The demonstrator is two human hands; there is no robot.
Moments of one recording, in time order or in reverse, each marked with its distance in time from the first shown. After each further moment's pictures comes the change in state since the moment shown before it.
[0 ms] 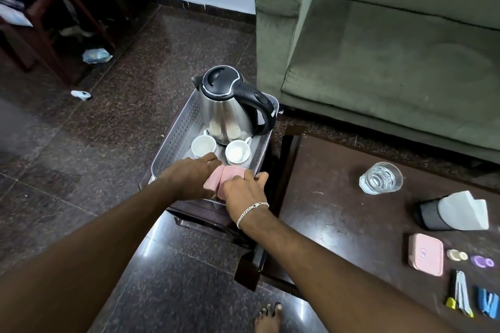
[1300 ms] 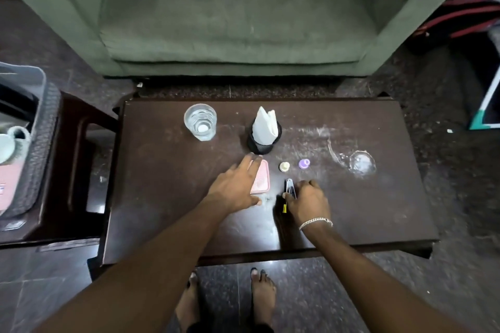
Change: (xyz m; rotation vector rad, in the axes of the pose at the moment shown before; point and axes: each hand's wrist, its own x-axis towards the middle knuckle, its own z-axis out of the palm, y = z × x) left_hand 0.143 0.510 0.026 -0.269 -0.058 0.304; right_hand -0.339 0.424 0.025 0.299 0.074 1.003
